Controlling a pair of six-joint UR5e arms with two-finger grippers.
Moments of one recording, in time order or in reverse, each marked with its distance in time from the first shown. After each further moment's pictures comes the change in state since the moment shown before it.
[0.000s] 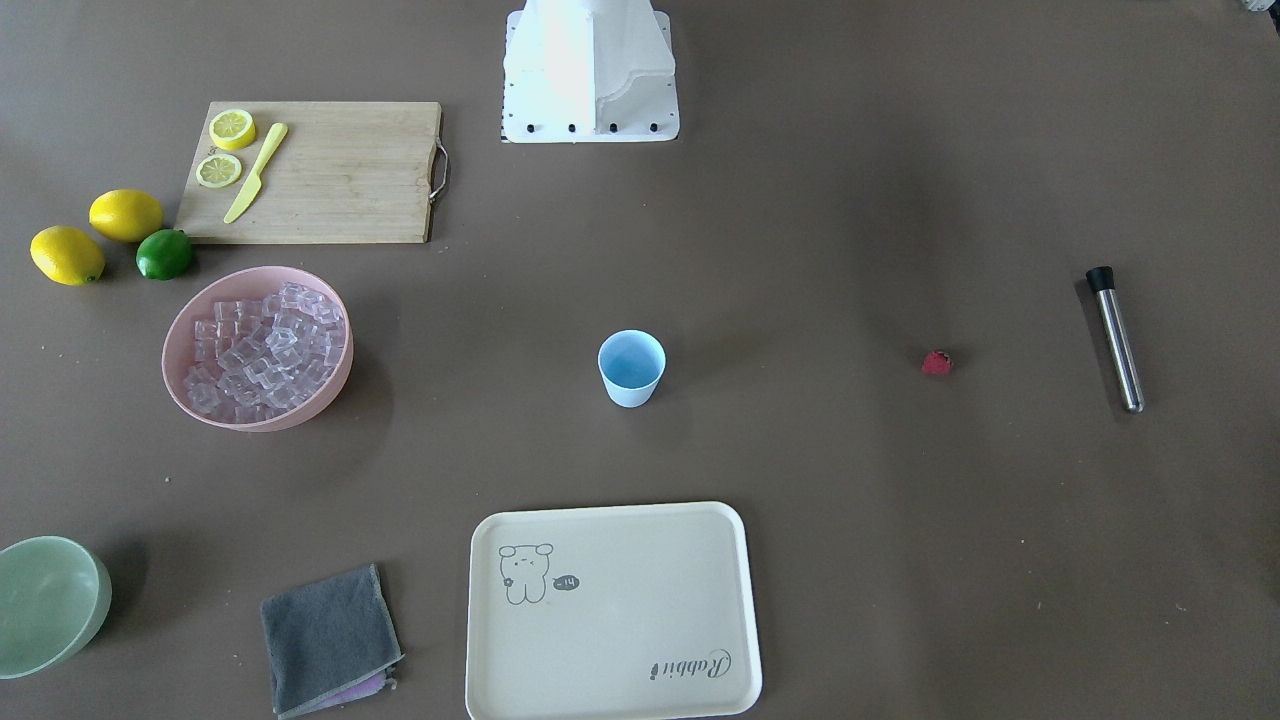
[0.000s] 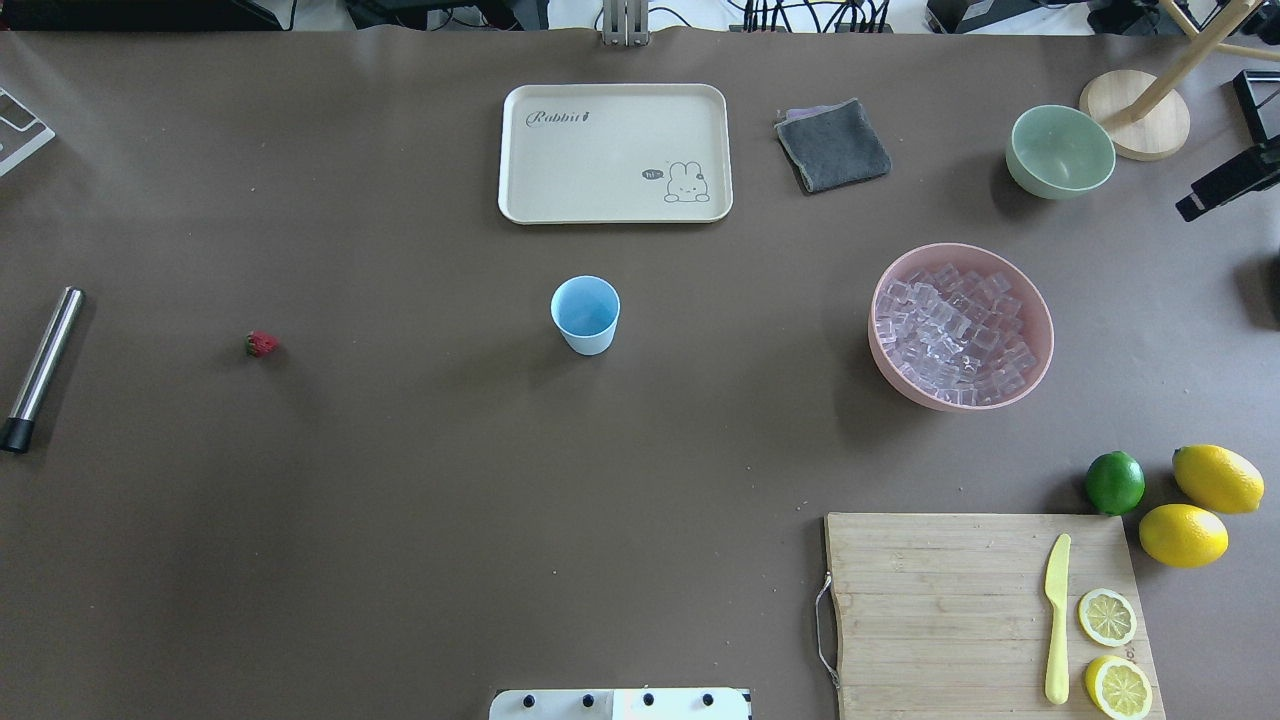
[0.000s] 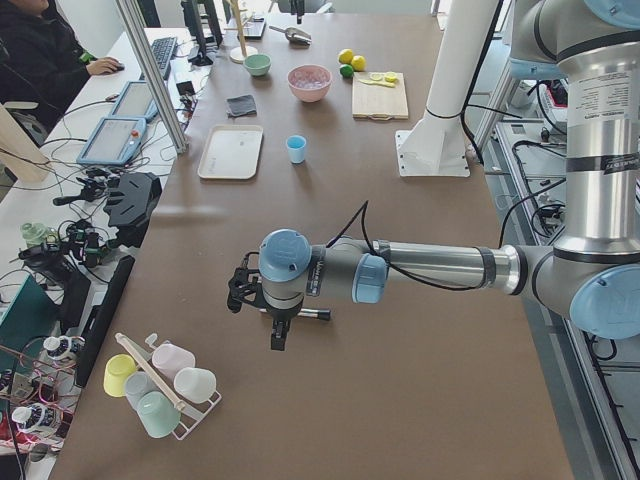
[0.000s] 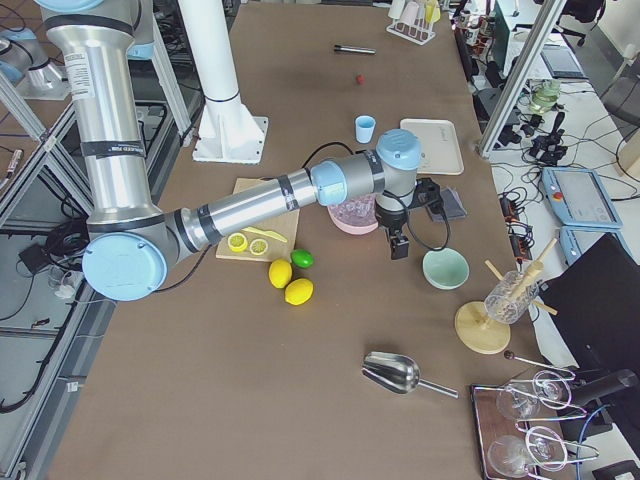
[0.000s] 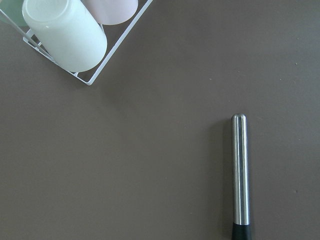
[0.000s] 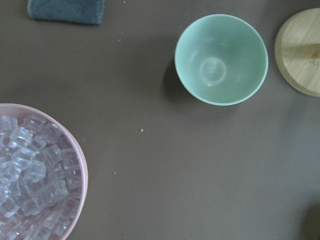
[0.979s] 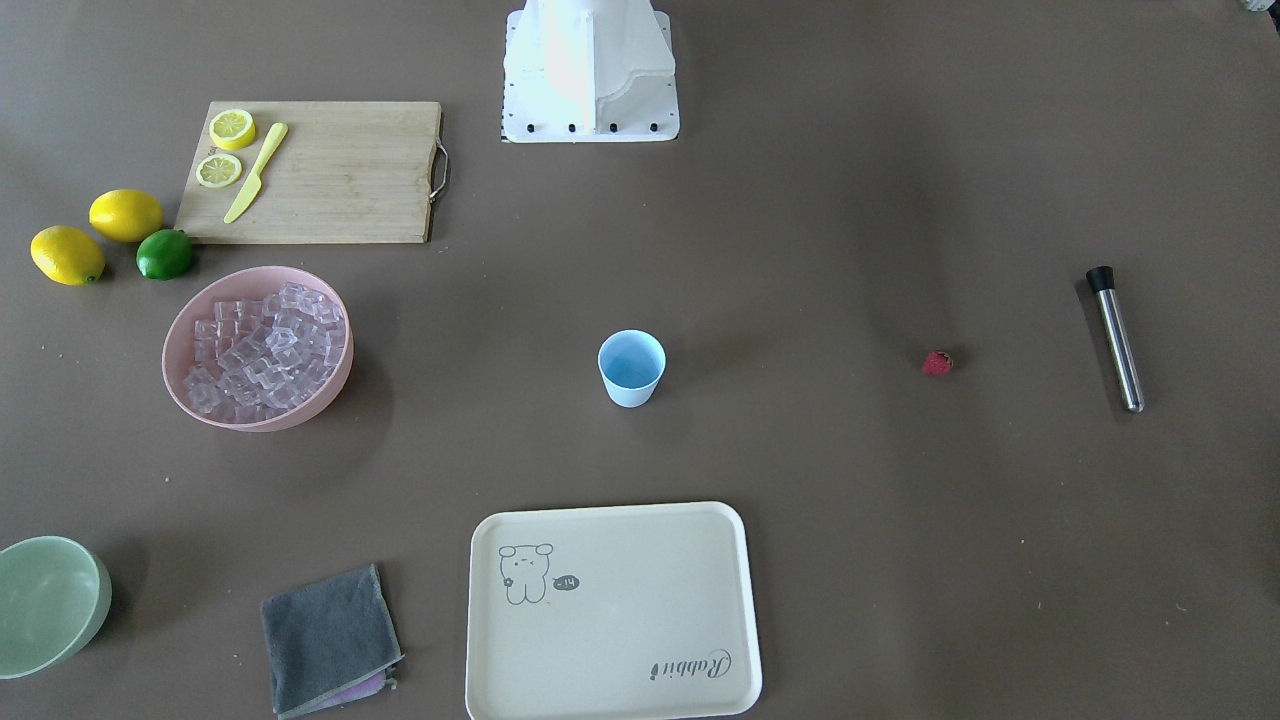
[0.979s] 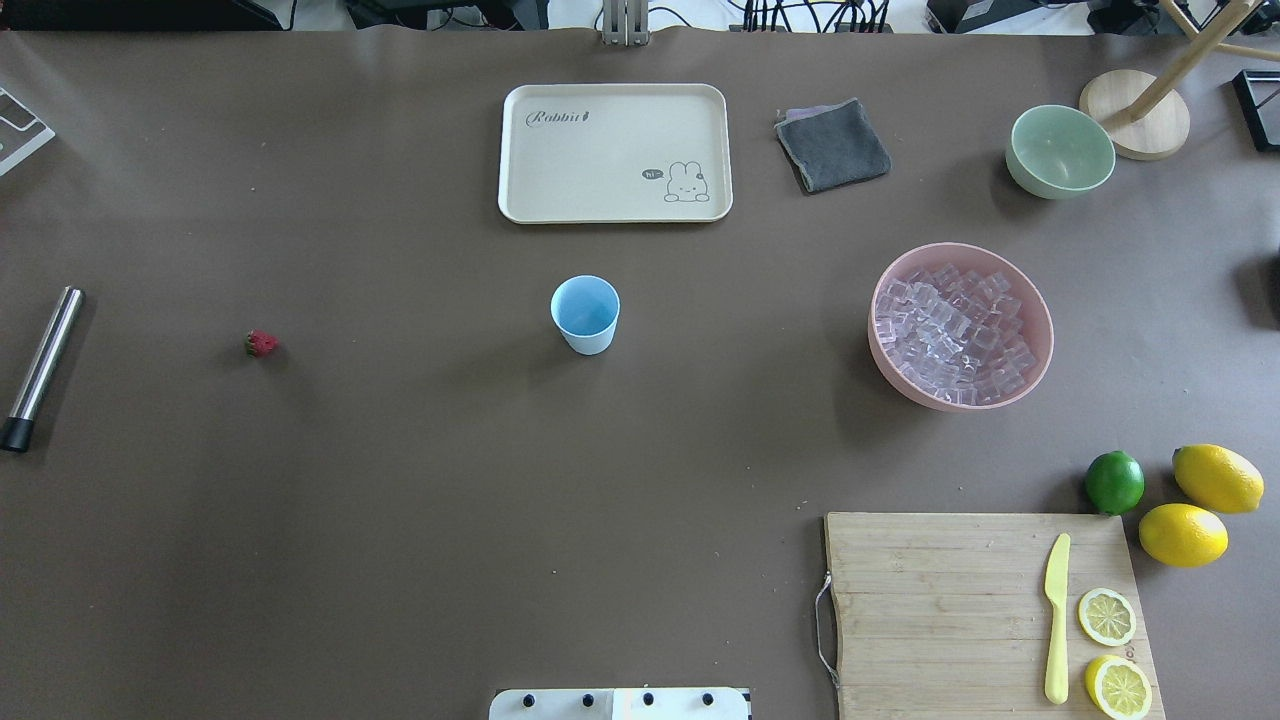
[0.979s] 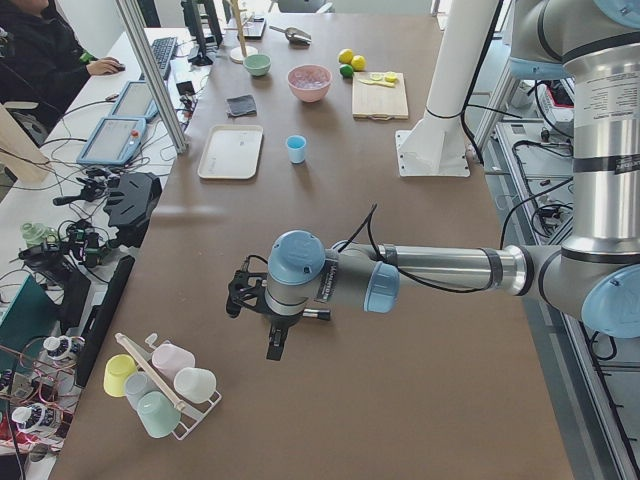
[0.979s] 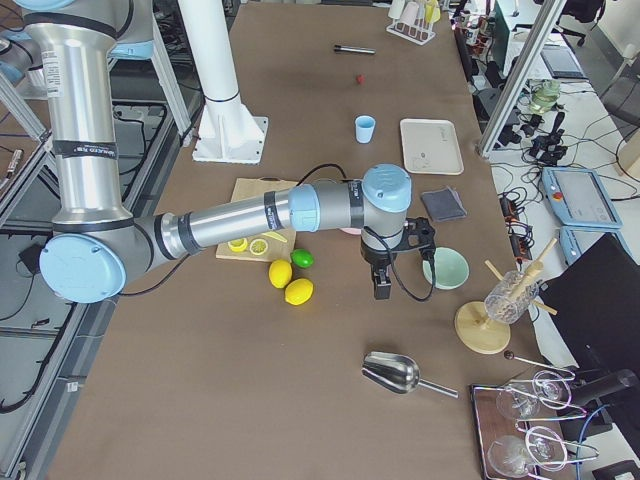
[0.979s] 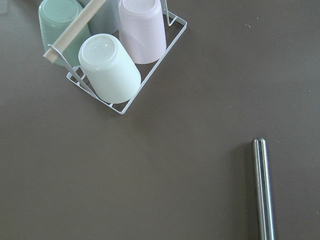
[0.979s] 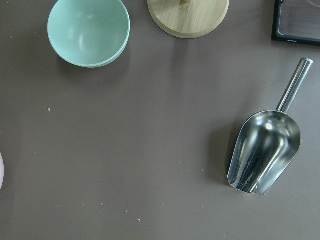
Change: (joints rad) left arm -0.042 0.016 0.000 -0.070 0.034 -0.002; right arm 0.304 -0.145 -0.040 -0.082 0.069 -0.090
